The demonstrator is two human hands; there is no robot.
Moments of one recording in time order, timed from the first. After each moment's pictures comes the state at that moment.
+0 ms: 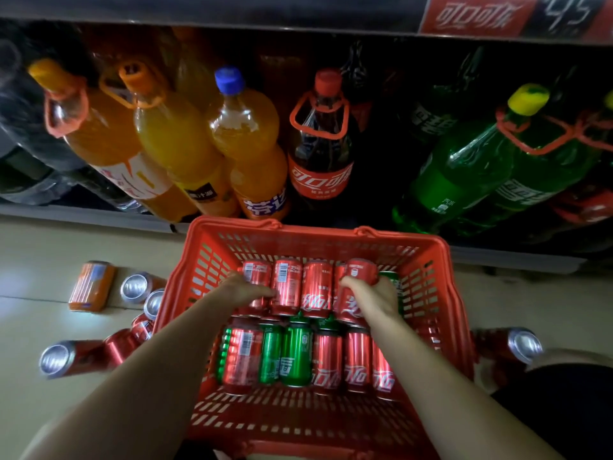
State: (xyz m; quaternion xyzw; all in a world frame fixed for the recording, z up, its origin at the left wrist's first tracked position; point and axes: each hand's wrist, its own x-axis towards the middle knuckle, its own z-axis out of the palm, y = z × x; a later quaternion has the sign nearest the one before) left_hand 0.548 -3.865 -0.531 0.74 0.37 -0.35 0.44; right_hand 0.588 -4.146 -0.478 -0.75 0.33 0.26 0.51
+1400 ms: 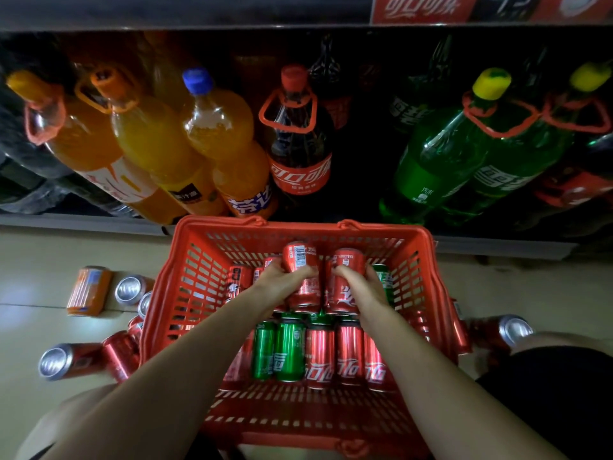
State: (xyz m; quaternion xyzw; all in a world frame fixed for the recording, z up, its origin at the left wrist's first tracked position) left_hand 0.567 -3.983 -0.454 0.68 0.31 -0.27 0.60; right_hand 0.587 -4.153 -0.481 -0.68 0.31 0.30 0.59
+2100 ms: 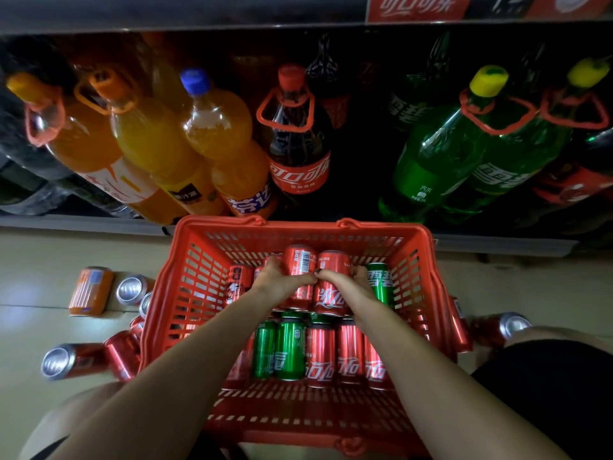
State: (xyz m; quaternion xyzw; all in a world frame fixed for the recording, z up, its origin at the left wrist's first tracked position) left_hand 0.565 -3.980 -0.469 0.73 0.33 -0.25 0.54; right_hand 0.587 -4.147 -0.485 -0.68 0.27 0.36 0.58
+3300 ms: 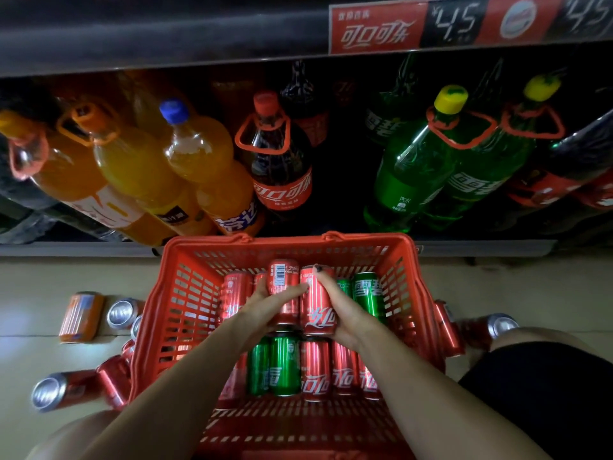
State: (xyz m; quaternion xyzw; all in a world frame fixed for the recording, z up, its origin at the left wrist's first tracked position) left_hand 0.548 -3.977 -0.466 0.60 0.32 -0.27 0.68; right_hand 0.578 -4.147 -0.481 -0.49 0.20 0.47 0.71
